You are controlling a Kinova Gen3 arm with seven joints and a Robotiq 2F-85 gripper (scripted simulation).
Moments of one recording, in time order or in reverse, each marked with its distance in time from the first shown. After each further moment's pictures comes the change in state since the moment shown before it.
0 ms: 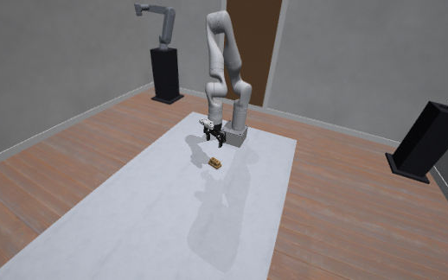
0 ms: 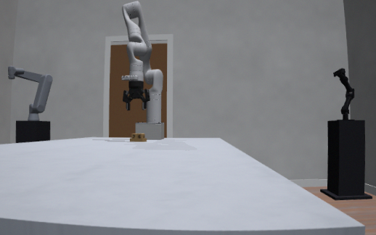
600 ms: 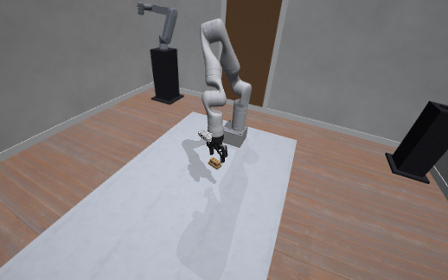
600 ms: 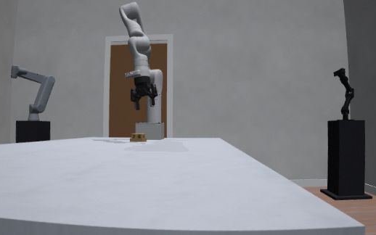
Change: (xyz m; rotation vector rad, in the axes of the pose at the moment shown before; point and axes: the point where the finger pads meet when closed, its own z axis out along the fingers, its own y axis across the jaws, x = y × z) arm 0.084 -0.099 -0.001 0.123 0.001 0.195
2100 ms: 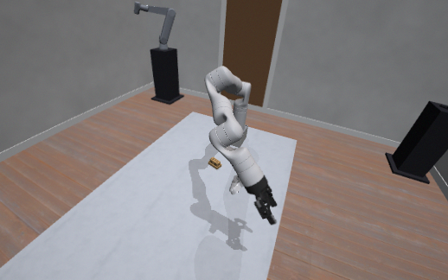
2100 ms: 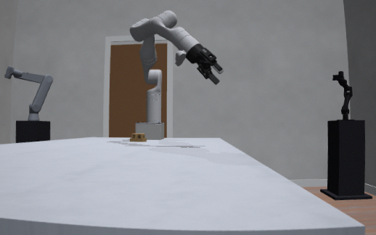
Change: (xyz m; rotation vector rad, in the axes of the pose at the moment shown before) arm 0.074 -0.427 -0.038 0.456 -0.458 0.832
